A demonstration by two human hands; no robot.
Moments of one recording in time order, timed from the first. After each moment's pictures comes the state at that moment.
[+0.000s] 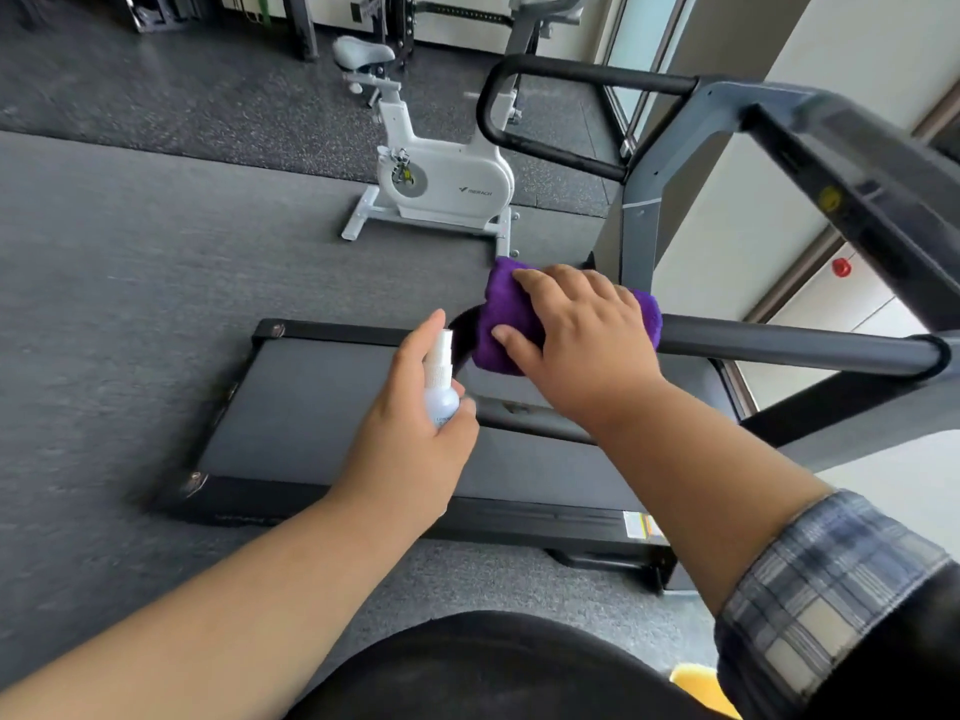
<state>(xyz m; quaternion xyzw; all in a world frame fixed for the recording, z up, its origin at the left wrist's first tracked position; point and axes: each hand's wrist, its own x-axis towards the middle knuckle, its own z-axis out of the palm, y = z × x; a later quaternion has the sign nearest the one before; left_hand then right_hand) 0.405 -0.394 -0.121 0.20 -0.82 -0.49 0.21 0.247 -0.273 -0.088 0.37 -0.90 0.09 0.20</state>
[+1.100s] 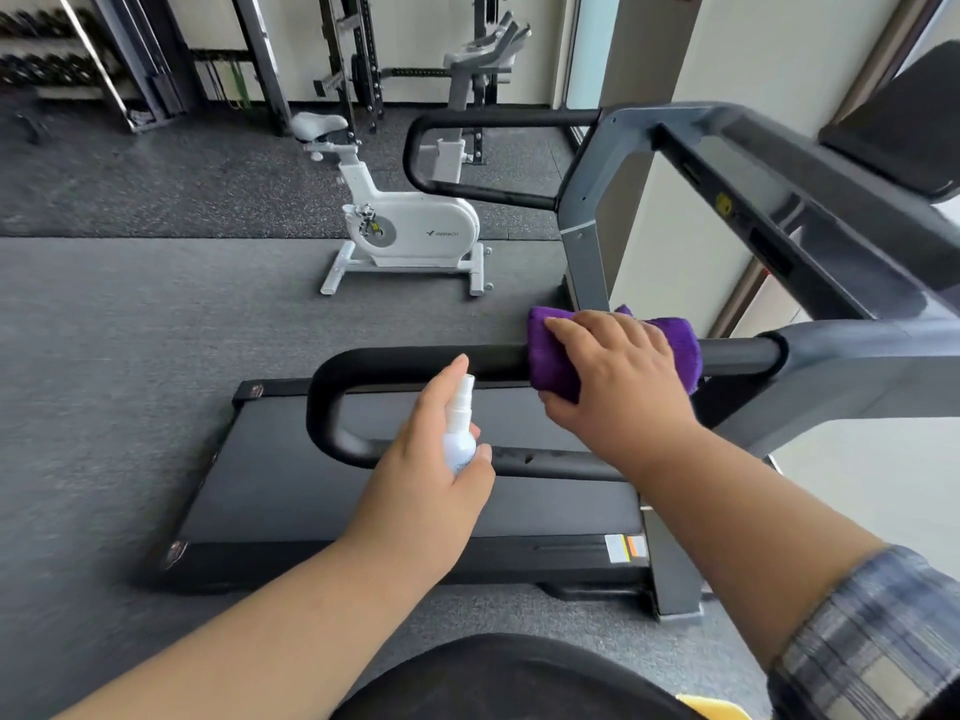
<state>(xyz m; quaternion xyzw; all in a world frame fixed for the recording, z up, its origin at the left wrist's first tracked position) 0.347 -0.266 -0.096 0.11 -0.86 -0.46 0.19 0.185 -0.109 -0.086 0.32 -0.92 0.09 0.21</state>
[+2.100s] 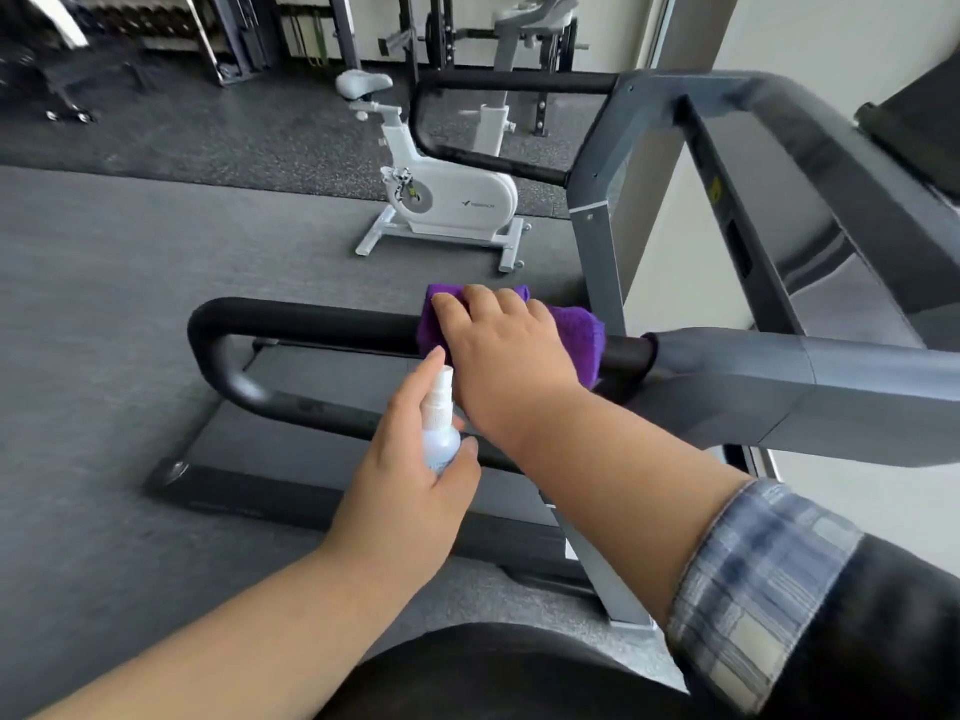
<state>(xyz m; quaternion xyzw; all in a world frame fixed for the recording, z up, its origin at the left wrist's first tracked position) 0.286 -0.103 -0.110 0.20 -0.84 -0.43 0.27 0.140 -0.059 -0.068 0.48 -0.87 0.05 0.12</state>
